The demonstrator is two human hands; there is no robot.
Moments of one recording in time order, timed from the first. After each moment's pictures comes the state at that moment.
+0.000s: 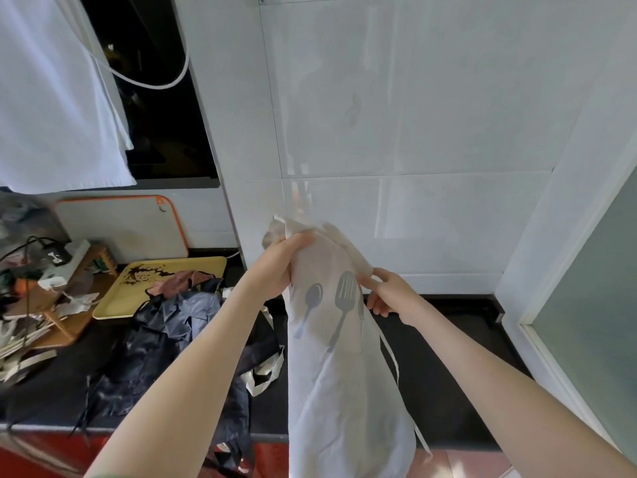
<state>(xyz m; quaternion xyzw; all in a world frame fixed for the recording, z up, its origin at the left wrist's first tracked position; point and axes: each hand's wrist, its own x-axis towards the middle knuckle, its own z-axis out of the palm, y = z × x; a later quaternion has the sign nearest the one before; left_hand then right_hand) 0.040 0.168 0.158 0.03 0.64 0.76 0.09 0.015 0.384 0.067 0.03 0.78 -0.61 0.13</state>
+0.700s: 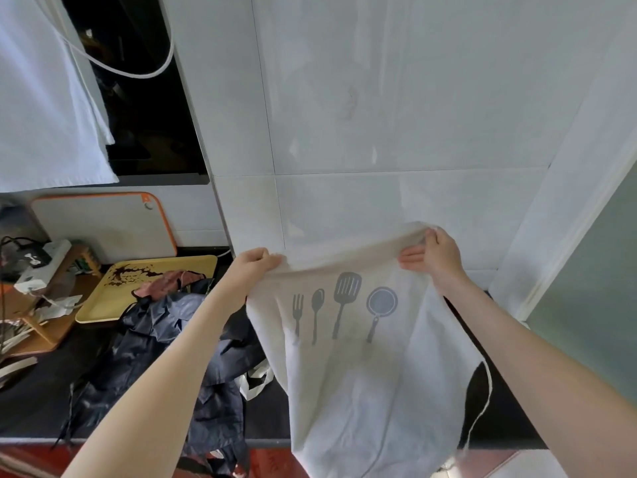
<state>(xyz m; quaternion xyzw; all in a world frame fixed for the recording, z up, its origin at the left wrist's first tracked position) 0.009 0.112 0.111 -0.03 0.79 0.61 0.03 -0.019 0.438 0.096 0.13 0.69 -0.70 -0.11</state>
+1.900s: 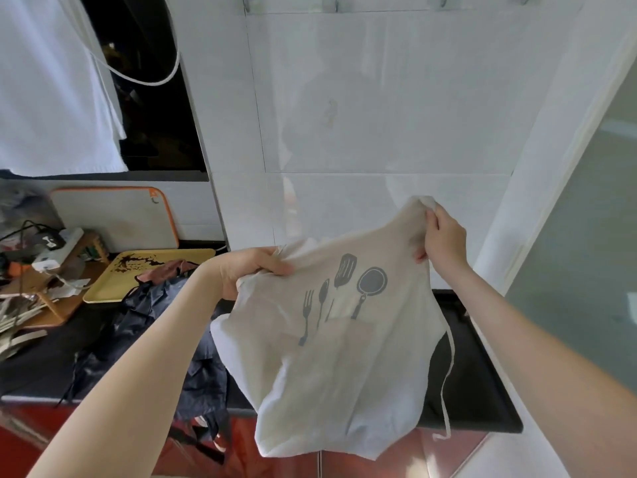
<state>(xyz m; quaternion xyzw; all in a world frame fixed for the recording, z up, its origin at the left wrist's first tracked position) 0.083 0.156 0.169 0.07 0.68 0.63 0.36 0.041 0.485 0.144 0.04 0.82 -0.51 -0.24</state>
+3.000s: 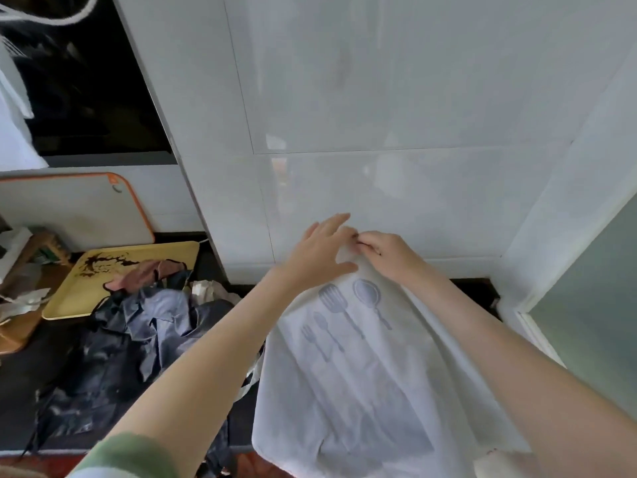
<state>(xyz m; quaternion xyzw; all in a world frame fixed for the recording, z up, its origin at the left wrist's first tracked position) -0.044 0.229 0.099 0.27 0.94 0.18 -0.07 -0.043 0.404 0.084 -0.19 0.91 -0.36 -0.05</state>
